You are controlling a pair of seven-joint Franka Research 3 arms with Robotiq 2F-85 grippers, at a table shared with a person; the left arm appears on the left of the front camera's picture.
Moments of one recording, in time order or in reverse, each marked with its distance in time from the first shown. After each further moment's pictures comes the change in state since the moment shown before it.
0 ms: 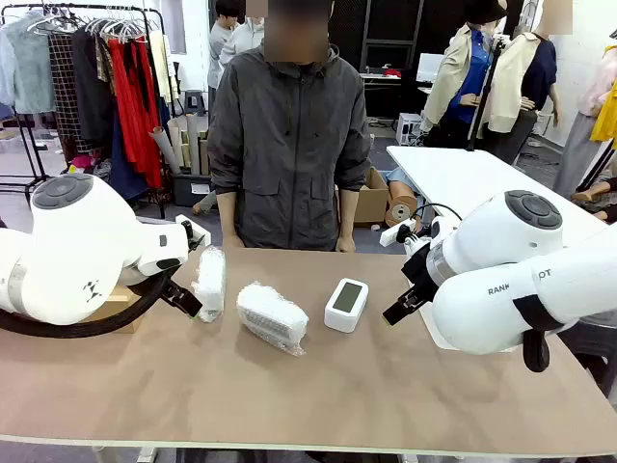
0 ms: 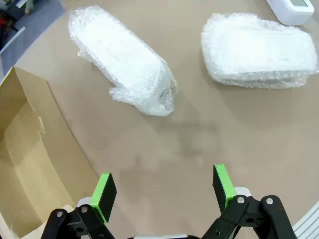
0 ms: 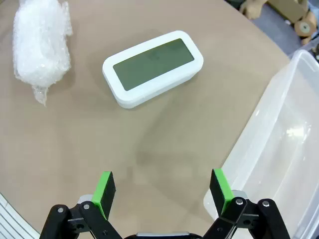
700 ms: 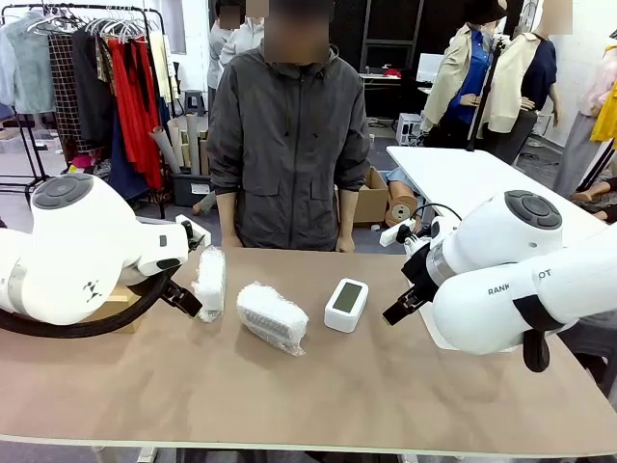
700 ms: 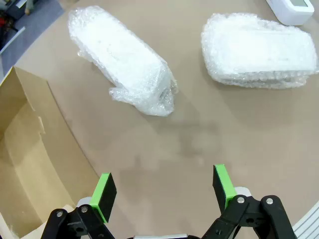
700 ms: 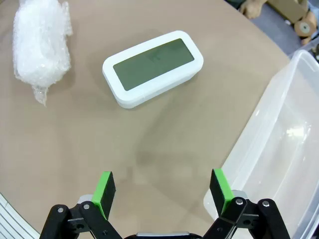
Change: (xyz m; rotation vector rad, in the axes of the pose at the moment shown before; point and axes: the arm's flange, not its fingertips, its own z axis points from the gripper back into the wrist) left arm 0.000 0.000 0.000 0.000 0.000 0.000; right arm 0.000 0.000 0.000 0.000 0.000 0.001
